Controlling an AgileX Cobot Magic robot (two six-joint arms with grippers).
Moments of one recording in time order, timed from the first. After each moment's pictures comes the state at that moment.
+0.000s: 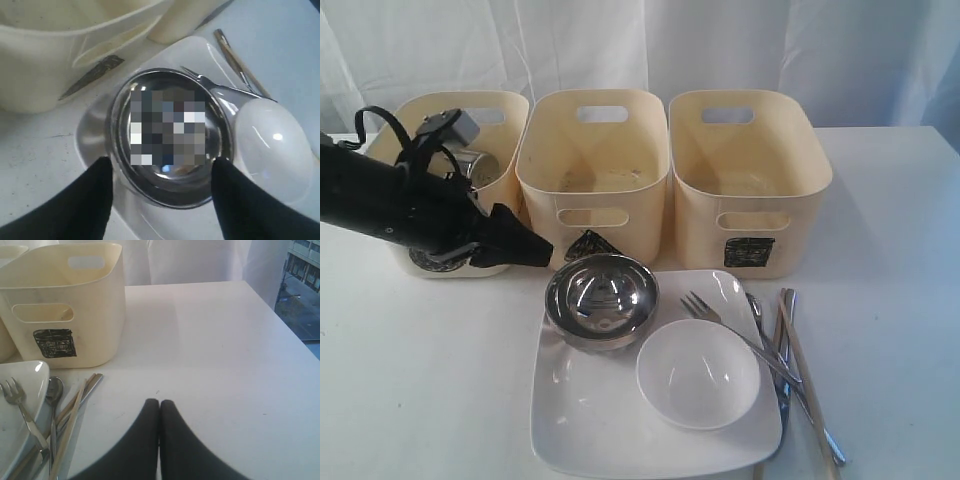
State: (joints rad) left arm -0.24 1.61 -0.95 -1.17 0.79 1.19; right arm 0.05 0.01 0.00 -0.13 0.34 0.21
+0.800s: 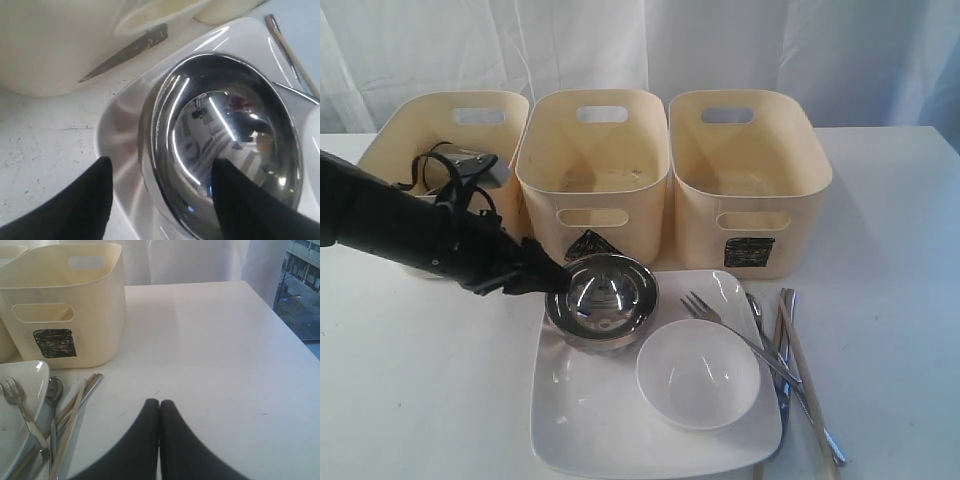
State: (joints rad) left arm -0.31 1.78 -0.95 -1.28 0.65 1.25; right arm 0.05 0.01 0.00 -0.13 0.34 0.21
